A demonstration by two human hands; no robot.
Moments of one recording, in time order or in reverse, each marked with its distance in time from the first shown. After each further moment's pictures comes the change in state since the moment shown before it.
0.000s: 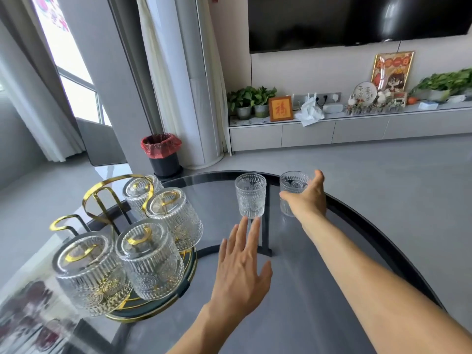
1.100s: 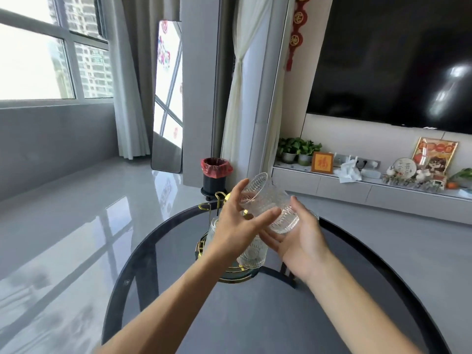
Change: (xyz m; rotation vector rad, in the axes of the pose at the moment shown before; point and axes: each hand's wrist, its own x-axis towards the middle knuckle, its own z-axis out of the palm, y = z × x) left_hand -0.083 -0.018 -0.238 -0.853 0.389 -0.126; right_hand -0.274 -0.171 -0.044 1.024 -0.870 0.393
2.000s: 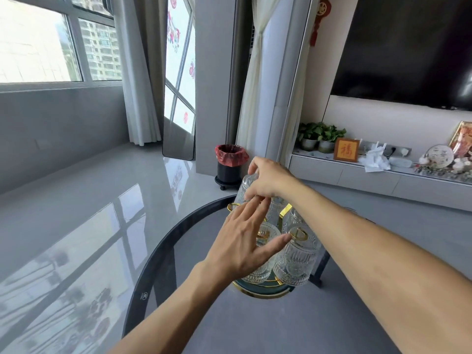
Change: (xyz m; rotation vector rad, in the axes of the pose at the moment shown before) left_hand 0.033 -0.077 -0.066 0.763 -0.180 0.284; right_hand 0.180 0.010 0.105 -1.855 0.039 -0.304
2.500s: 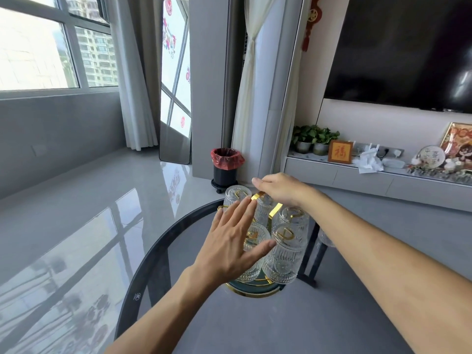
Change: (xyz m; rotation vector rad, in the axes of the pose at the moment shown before) left_hand -0.009 0.002 0.005 0.116 -0.037 -0.043; right_hand -0.024 0.049 -0.019 0.096 -0.124 0.005
